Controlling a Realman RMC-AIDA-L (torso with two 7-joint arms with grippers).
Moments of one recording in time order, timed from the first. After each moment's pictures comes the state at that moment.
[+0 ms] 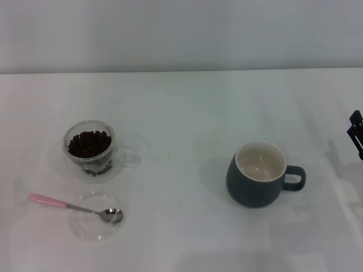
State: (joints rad) left arm -0.21 -2.08 0.14 -0.09 -2.01 -1.43 2.80; right arm 0.25 2.01 0.11 0.36 -1.47 -1.42 0.03
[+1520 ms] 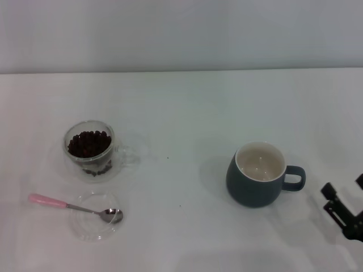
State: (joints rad) left arm -0.23 -2.08 0.14 -0.10 -2.01 -1.42 2.80; right arm 0.10 2.01 -0.30 0.33 -1.47 -1.57 0.20
